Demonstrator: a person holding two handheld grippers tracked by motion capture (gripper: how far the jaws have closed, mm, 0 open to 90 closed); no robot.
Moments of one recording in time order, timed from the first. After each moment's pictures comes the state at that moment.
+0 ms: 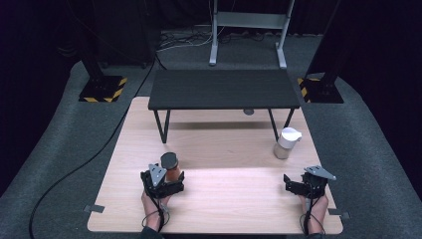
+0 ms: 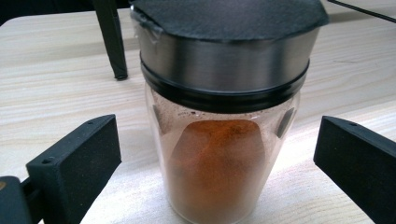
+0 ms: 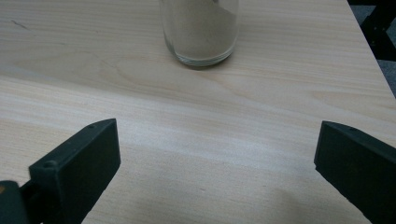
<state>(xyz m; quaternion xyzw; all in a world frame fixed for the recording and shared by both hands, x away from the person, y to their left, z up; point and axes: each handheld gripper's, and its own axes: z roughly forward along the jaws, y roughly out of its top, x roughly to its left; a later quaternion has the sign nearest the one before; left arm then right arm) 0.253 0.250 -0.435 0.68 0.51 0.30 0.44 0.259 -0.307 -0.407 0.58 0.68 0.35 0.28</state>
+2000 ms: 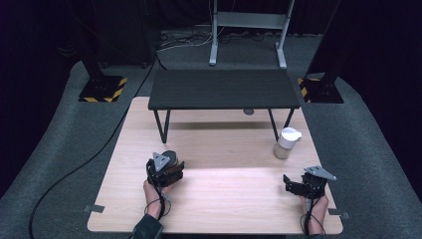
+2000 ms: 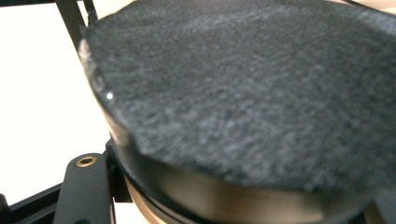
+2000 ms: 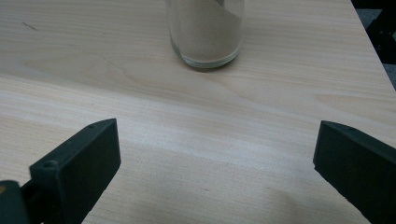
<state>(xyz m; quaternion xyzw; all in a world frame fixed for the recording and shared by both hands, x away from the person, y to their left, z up) 0.293 0.253 -0.408 0.71 0.50 0.26 0.43 0.258 -0.310 -0.408 0.57 0.68 0.36 0.28</state>
